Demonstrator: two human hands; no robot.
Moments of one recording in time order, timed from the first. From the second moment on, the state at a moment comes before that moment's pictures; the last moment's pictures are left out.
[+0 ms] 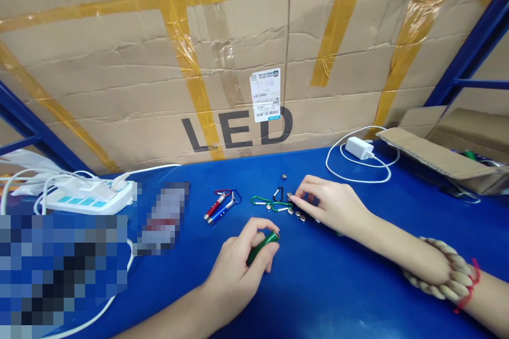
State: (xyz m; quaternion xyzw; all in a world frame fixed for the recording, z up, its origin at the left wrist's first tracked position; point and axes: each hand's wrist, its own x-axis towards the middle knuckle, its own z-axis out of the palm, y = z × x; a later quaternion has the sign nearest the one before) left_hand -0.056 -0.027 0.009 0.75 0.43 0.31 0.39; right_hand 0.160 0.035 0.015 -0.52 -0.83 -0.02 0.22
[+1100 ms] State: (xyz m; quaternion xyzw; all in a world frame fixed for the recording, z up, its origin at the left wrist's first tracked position) left_hand -0.058 -0.027 0.009 0.74 0.43 0.32 0.40; right_hand 0.148 0.024 0.010 -0.41 -0.89 -0.02 0.20
